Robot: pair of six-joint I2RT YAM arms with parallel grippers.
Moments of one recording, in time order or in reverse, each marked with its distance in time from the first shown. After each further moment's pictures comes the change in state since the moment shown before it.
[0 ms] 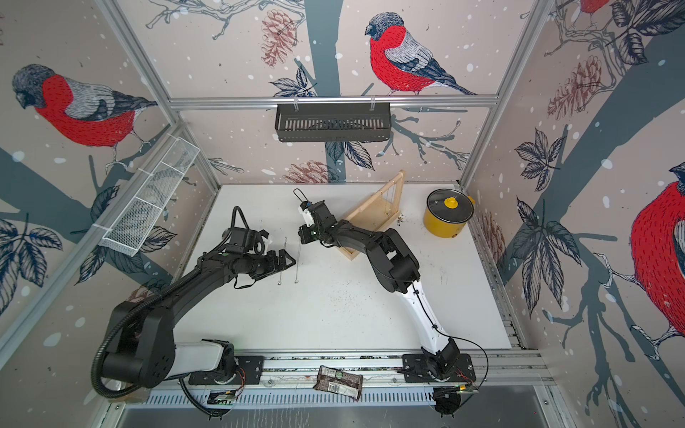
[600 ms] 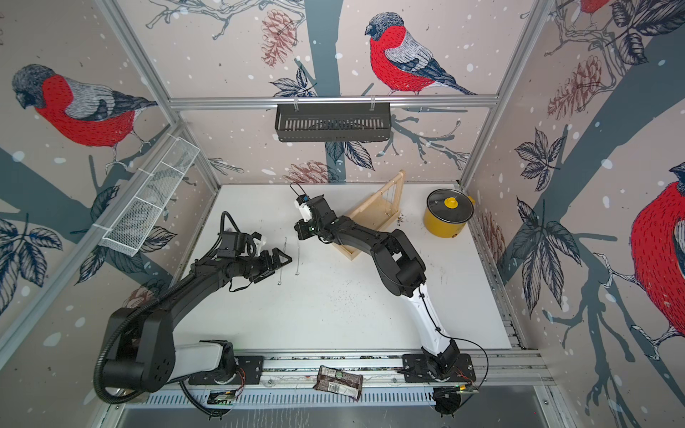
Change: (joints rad) left arm 0.073 -0.028 -0.065 0.078 0.121 -0.071; right arm 0.013 -0.090 -0.014 -0.013 -0.005 -0.034
